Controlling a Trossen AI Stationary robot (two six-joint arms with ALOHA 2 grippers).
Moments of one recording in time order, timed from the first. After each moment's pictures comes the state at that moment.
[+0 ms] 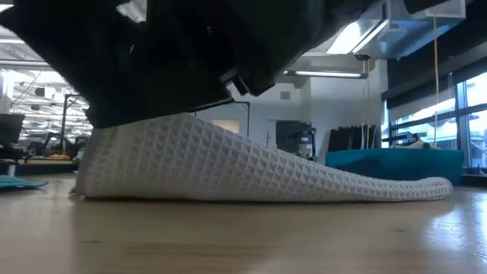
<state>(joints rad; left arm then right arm) -0.59 1.80 1.25 -0.63 -0.24 -0.41 0.52 2.24 1.49 0.12 0.53 0.13</state>
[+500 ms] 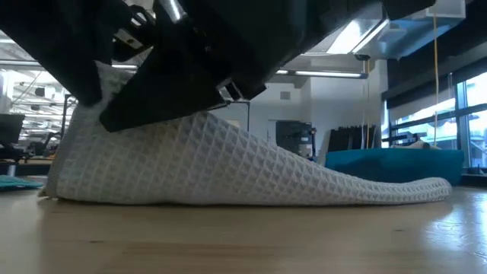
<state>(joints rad) -0.63 1.80 1.26 -0.60 -0.25 -0.39 0.50 2.24 1.49 0.11 0.46 0.13</state>
